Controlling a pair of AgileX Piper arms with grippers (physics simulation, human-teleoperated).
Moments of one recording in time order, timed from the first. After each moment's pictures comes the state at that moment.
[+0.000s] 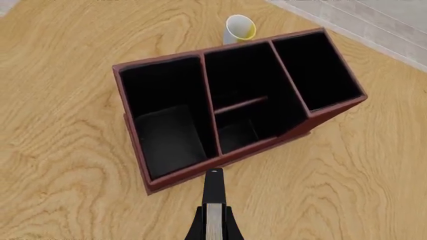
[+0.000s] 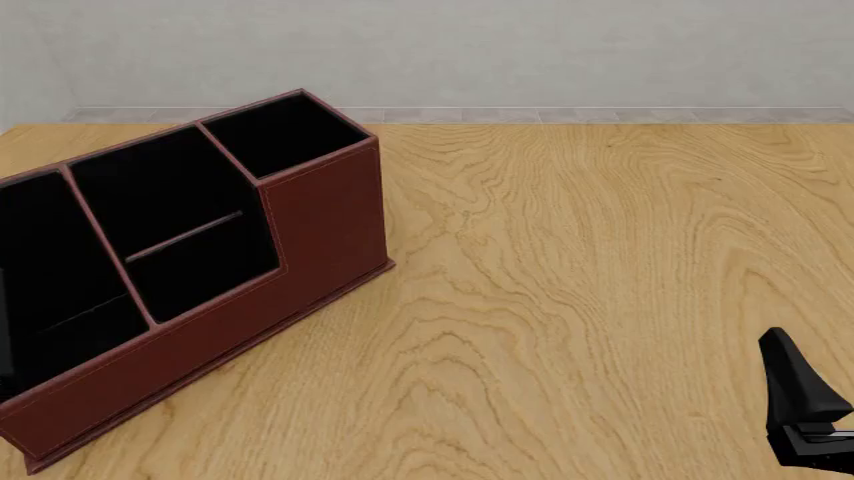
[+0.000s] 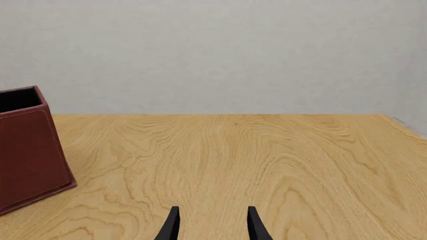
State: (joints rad) left arm 0.15 0.56 -1.05 1.22 -0.28; right arm 0.00 0.01 0.00 0.00 0.00
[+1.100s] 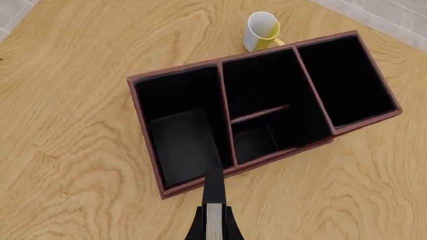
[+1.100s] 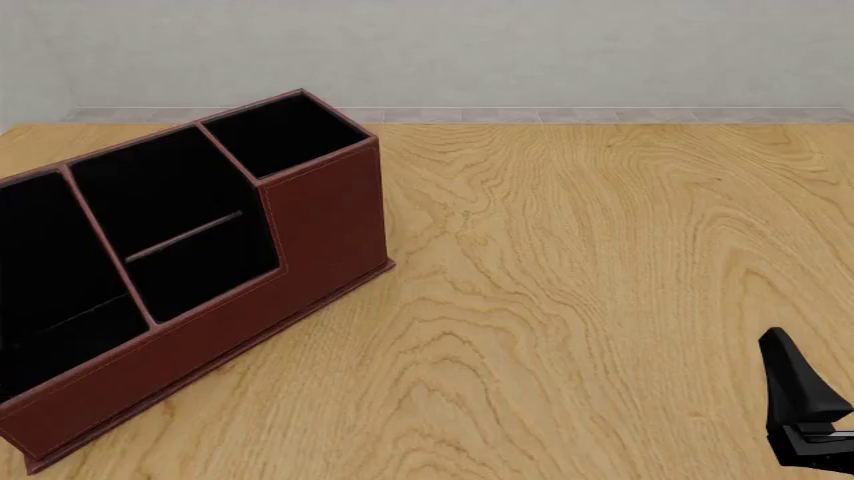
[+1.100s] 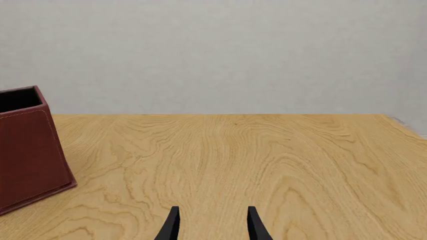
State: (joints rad) left arm 0.24 0.72 -1.12 1.21 -0.21; right arm 0.00 0.01 0.00 0.00 0.00
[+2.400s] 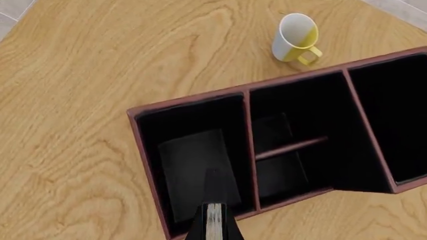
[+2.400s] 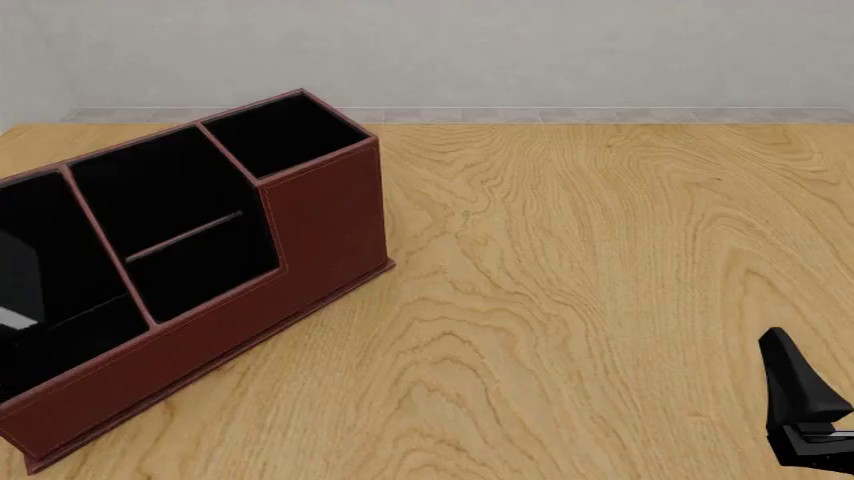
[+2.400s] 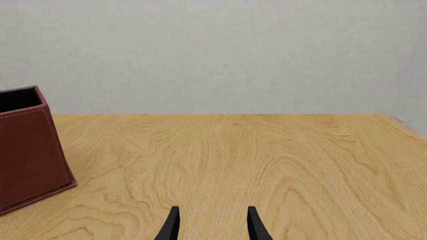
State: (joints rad) left arm 0.33 0.97 -0.98 0.89 -0.16; right arm 0.00 0.01 0.00 0.00 0.00
